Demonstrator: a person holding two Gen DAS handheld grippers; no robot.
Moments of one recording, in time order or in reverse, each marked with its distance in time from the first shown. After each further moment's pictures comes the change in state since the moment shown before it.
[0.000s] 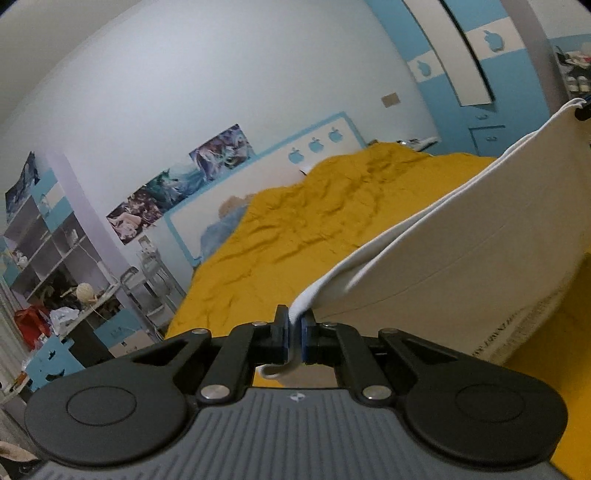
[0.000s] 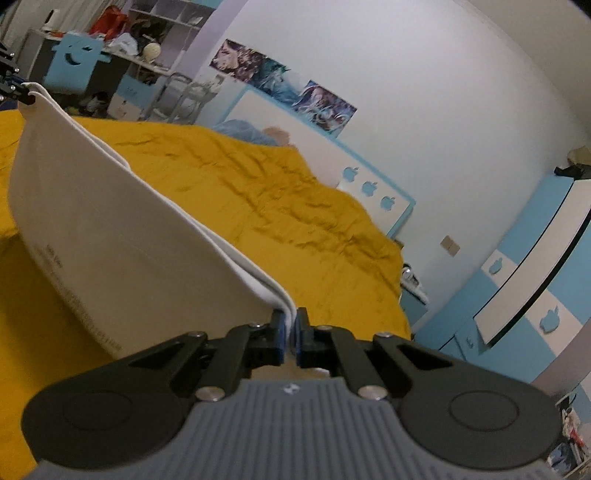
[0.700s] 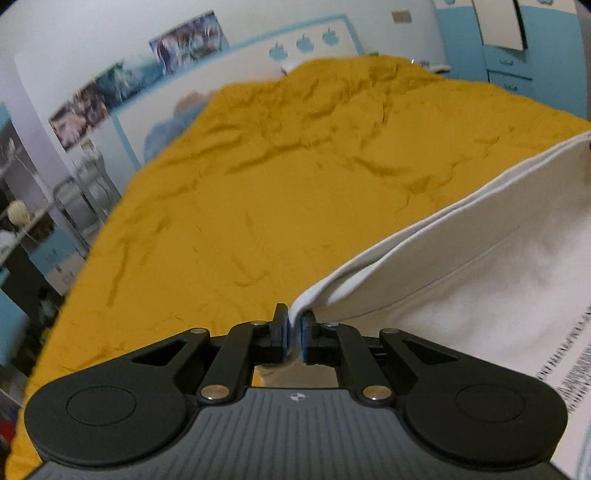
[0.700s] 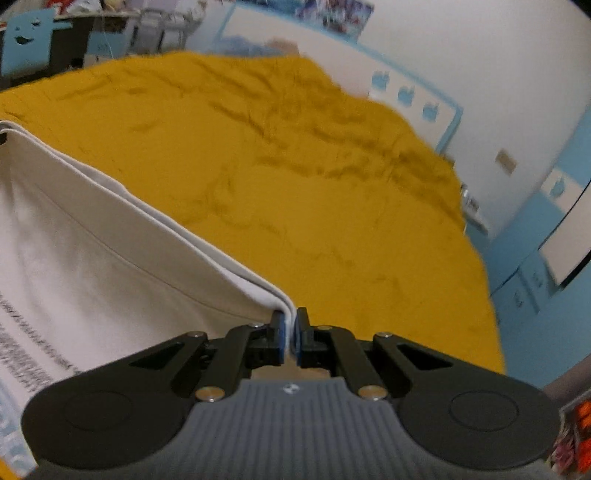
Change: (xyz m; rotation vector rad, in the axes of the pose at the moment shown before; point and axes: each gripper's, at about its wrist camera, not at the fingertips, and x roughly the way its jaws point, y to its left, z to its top) left arm 0.261 -0.024 -0.050 -0.116 0.296 -0.138; right arm 0.390 0.008 0.011 0.140 0.294 0.136
